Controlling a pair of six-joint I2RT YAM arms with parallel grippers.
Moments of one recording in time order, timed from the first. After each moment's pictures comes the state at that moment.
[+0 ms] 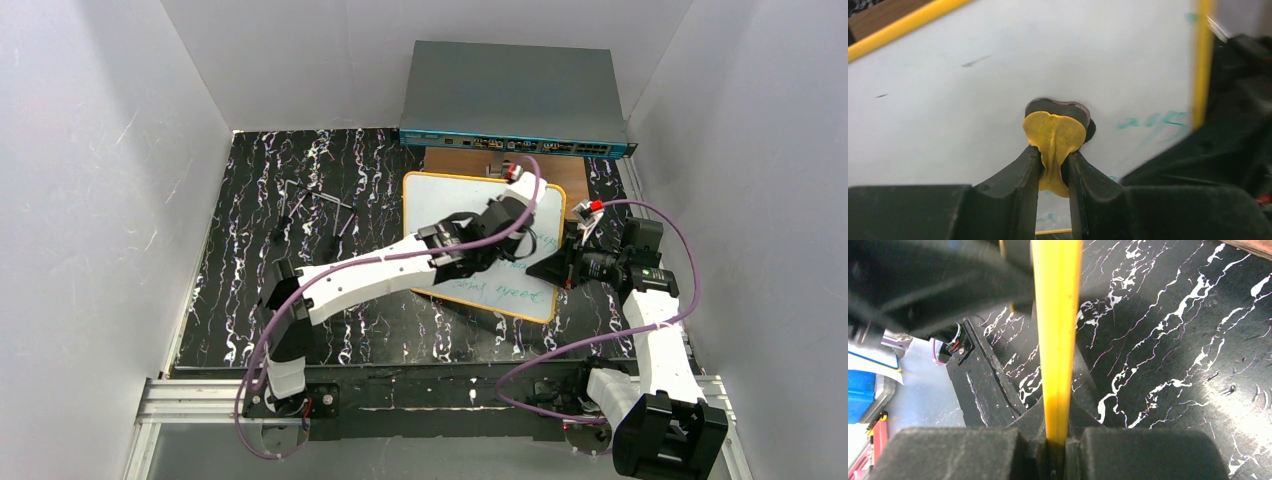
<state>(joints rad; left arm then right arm) -1.19 1.86 1.75 -0.47 -0.48 -0.27 -0.16 0.92 0.67 -0.54 -1.20 -0.16</state>
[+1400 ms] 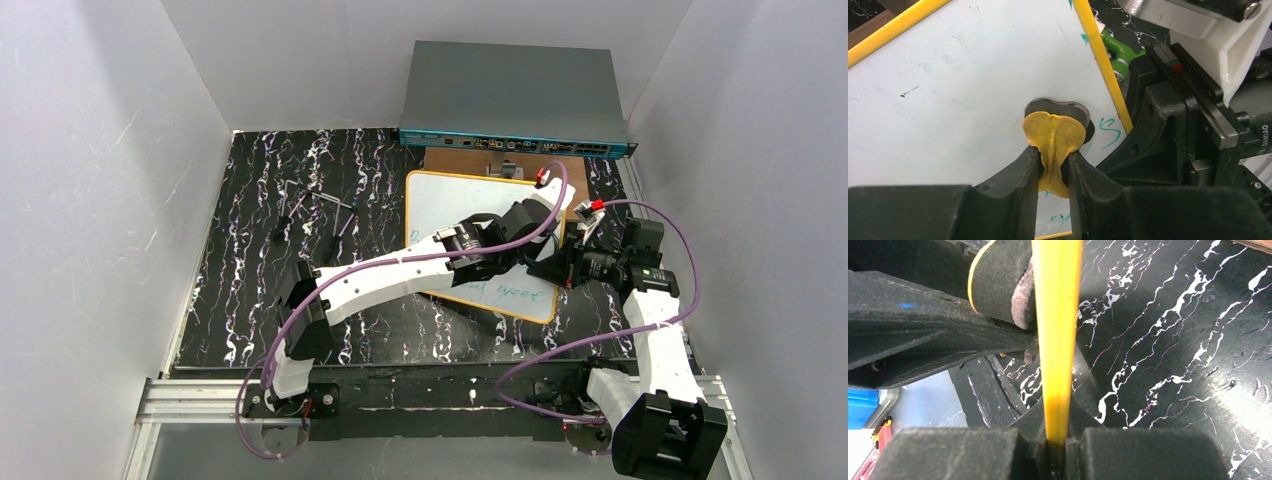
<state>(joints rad) -1.21 1.93 1.89 -0.52 -0.43 -0.23 -0.16 0.92 0.67 -0.55 -1.19 -0.14</state>
